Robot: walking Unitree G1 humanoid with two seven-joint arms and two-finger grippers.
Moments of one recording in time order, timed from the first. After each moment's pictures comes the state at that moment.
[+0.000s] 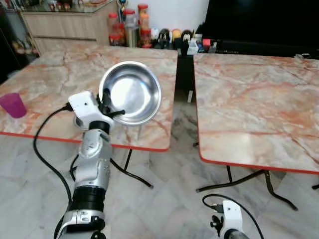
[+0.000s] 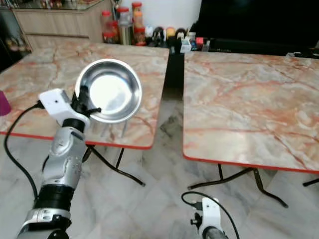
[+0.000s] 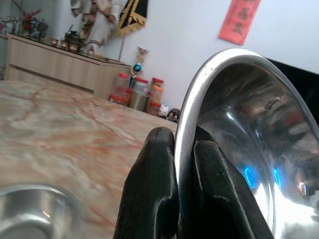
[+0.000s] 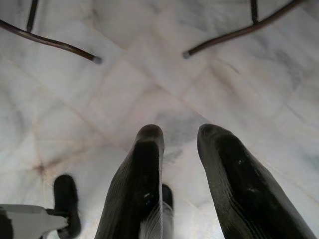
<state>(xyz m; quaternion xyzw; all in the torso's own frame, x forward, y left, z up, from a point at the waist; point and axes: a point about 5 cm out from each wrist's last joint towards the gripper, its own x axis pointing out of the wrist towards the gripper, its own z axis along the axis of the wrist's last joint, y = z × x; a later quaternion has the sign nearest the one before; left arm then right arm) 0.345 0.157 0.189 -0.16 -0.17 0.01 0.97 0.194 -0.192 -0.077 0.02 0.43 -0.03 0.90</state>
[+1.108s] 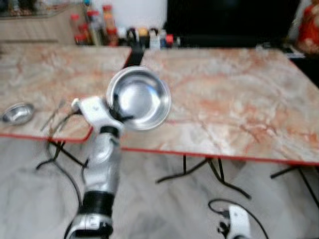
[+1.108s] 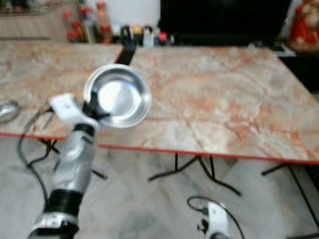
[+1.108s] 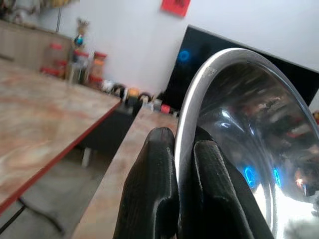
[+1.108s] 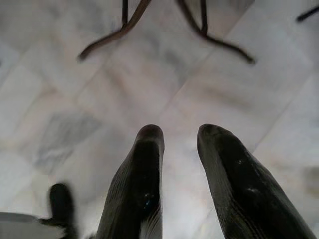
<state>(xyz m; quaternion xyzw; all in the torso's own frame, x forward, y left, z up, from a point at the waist) 0.344 0.138 0.185 -0.17 -0.16 -0.01 0.97 0.189 -0.210 -0.077 0.01 0.43 -0.05 0.90</state>
